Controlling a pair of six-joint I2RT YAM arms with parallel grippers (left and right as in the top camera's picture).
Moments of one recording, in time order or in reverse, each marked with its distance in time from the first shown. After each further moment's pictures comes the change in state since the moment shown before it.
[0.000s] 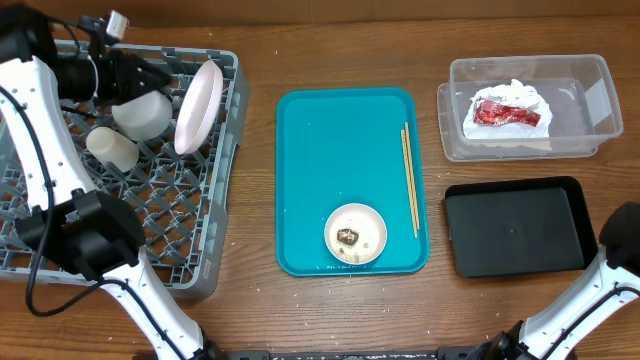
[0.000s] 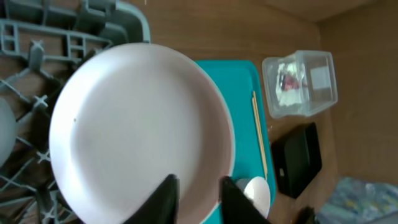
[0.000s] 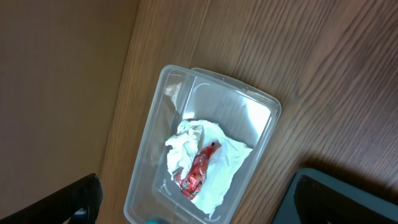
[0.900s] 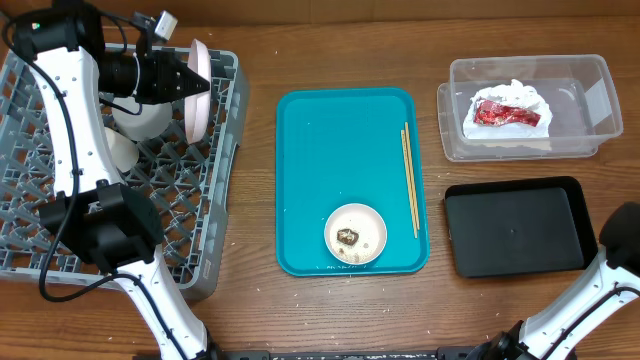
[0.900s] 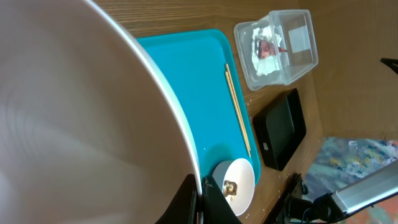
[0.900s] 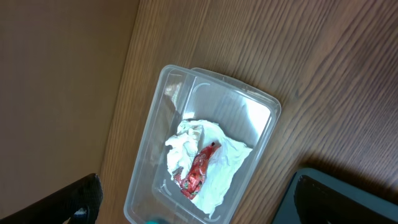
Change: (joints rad) left arm -0.129 -0.002 -0.086 -0.019 0.039 0.093; right arm 0.000 0.000 0.000 0.000 0.000 0.000
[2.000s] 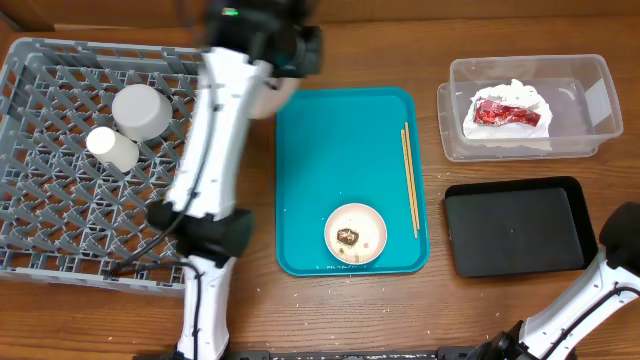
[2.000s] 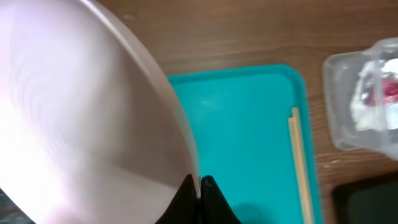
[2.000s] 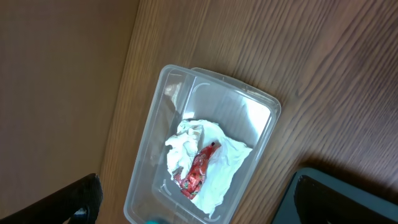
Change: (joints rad) left arm -0.603 0.043 0.402 0.095 -0.873 -0.699; right arm 0.000 0.000 0.000 0.000 0.000 0.000
